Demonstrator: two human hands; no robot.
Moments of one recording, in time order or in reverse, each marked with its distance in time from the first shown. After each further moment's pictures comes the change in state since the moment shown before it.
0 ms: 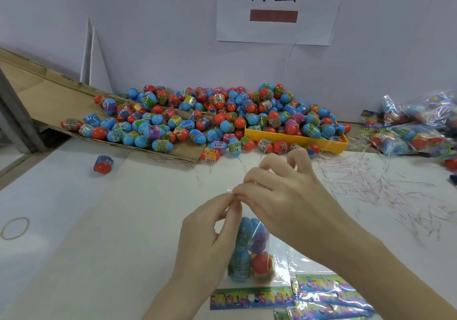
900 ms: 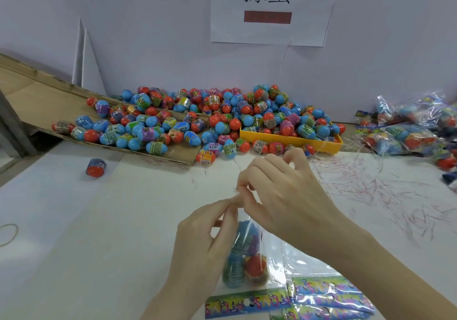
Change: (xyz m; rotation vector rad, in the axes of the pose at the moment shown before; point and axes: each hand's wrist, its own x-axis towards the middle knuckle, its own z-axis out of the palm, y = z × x) left_hand -0.002 0.002 -0.001 -0.005 0.001 -0.022; right_hand 0.004 0.001 0.010 0.023 0.108 0.175
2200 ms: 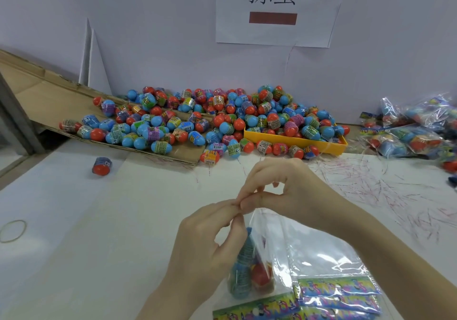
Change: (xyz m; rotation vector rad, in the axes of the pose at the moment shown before) left_hand 0.002 -0.008 -0.005 0.139 -0.017 0.286; right_hand 0.013 0.019 -0.006 0.950 -0.401 0.202
